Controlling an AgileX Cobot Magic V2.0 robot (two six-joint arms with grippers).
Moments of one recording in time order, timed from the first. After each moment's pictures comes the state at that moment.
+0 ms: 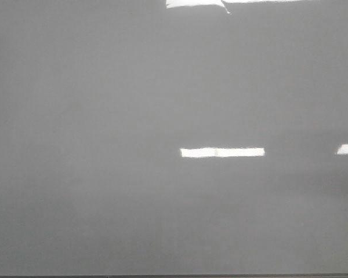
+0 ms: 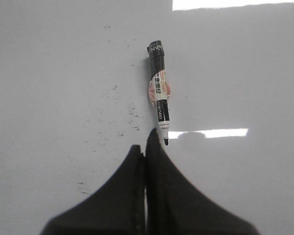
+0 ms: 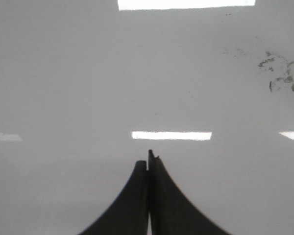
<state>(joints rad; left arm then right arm) -0.01 0.00 0.01 -0.04 0.09 0.08 -0.01 -0.01 0.03 0.04 0.03 0.00</state>
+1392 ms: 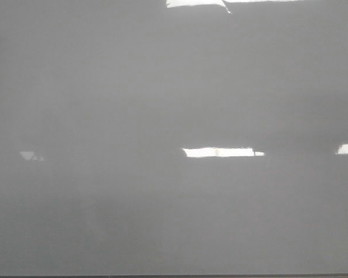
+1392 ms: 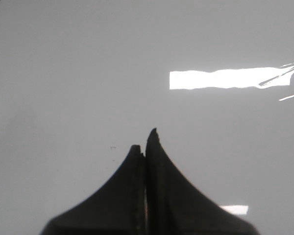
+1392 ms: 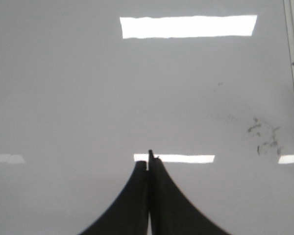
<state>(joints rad) -0.01 0.05 -0.32 -0.08 0.12 0.08 -0.01 0.02 -0.30 0.04 0.25 0.00</state>
